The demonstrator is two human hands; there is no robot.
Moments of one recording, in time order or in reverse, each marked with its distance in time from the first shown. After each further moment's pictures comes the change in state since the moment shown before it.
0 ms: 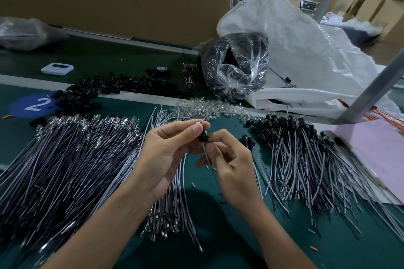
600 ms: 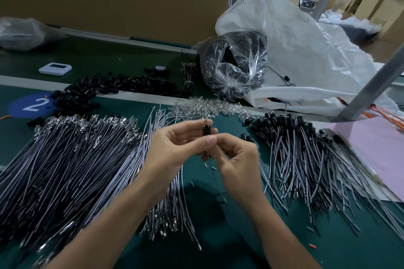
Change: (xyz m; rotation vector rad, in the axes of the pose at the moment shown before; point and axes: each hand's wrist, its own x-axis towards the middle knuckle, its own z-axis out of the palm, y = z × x) left_hand -0.002 -0.006 0.002 0.261 -0.059 0.050; right_hand 0.003 -0.003 -0.007 0.020 0.071 -0.057
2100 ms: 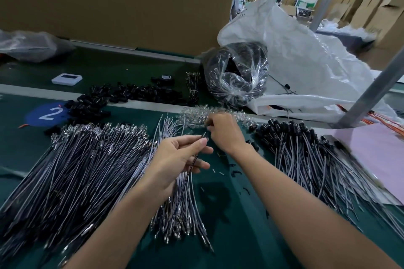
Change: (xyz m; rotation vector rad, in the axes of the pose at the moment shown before) left_hand 0.007 0.003 -0.017 0.053 0.095 -0.333; right_hand 0.106 0.055 0.011 -1.015 -0.255 0.104
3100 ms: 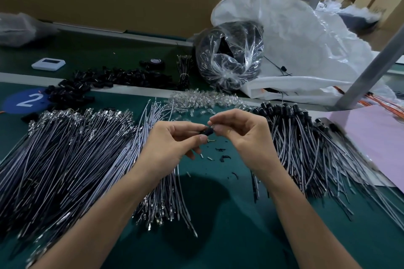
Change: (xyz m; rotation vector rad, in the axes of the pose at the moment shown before) left_hand 0.002 -0.011 0.014 0.282 -0.053 0.284; right_hand -0.098 0.007 -0.052 0.977 0.139 -0.088
